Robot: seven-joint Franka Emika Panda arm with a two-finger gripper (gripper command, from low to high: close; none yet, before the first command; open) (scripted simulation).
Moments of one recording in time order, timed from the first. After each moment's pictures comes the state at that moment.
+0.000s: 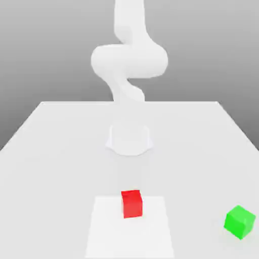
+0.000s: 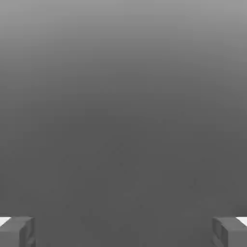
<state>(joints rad) 0.01 -0.73 -0.01 -2.36 0.00 2.35 0.78</state>
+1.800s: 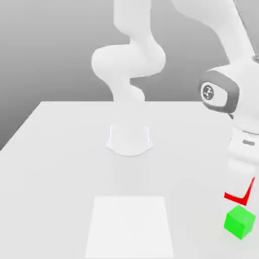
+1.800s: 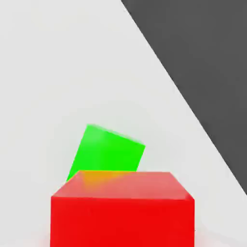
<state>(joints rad) 0.39 0.23 0.20 -2.42 -0.10 2.65 0.40</state>
